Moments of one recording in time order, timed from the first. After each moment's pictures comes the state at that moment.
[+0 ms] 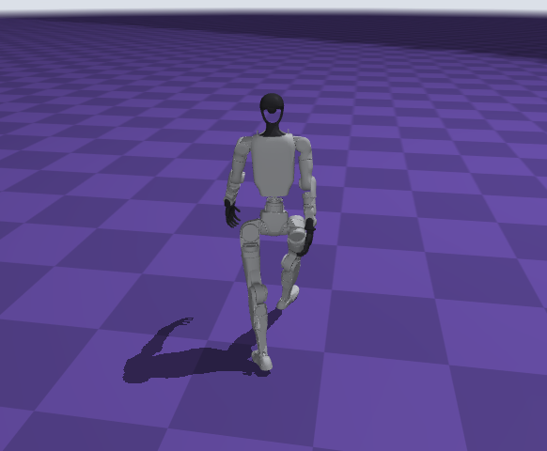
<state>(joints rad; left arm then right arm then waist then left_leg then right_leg) -0.36 0.27 0.13 1.22 0.48 0.10 -0.28 0.14 -0.07 -0.39 1.65 -0.25 0.09 0.18 -0.14 -0.06 -0.09 0.17 -0.08 0.21 0.05 -0.22 -0.04 -0.69 -0.19 -0.60 0.18 -0.10 0.00</state>
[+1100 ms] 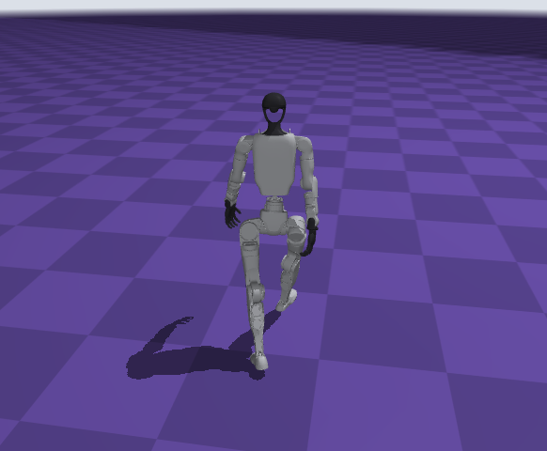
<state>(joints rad) -0.33 0.27 0.05 1.23 0.51 0.03 -0.19 0.13 -0.10 -0.41 1.60 -0.19 0.11 0.14 -0.09 -0.07 -0.09 0.17 -0.11 0.15 0.08 -0.18 -0.03 -0.72 -0.16 -0.50 0.24 -0.09 -0.06</state>
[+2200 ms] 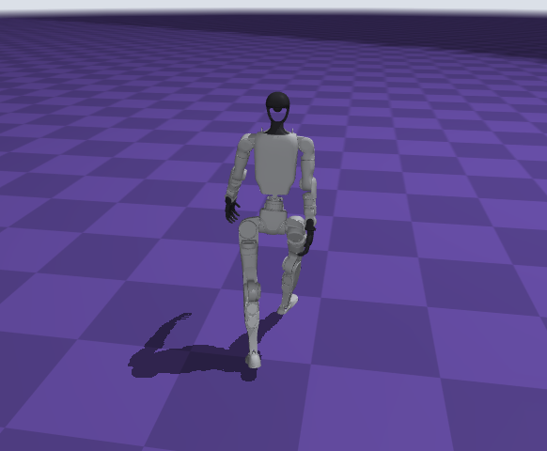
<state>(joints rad) -0.33 0.28 0.14 1.25 0.42 -0.04 -0.15 0.12 -0.06 -0.33 1.48 -0.27 0.14 0.14 -0.08 -0.06 -0.12 0.15 -0.11 0.12 0.11 -0.11 -0.02 -0.74 -0.16 -0.42 0.30 -0.09 -0.07</state>
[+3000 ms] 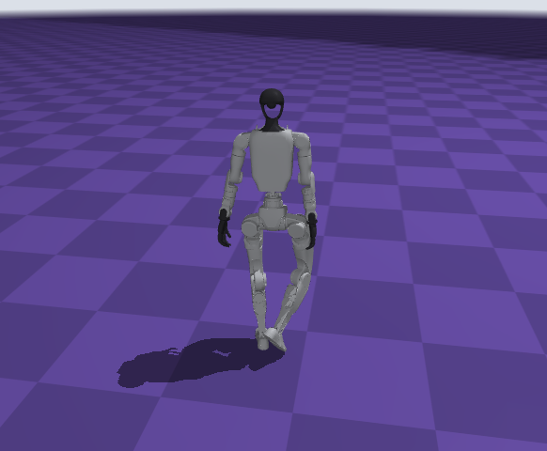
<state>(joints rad) -0.04 0.24 0.25 1.58 0.51 0.17 -0.14 -0.01 -0.09 -0.22 1.53 -0.40 0.04 0.03 0.10 0.01 -0.05 -0.14 0.02 0.29 0.16 -0.17 0.09 -0.26 -0.14 -0.48 0.94 0.12 0.03</state>
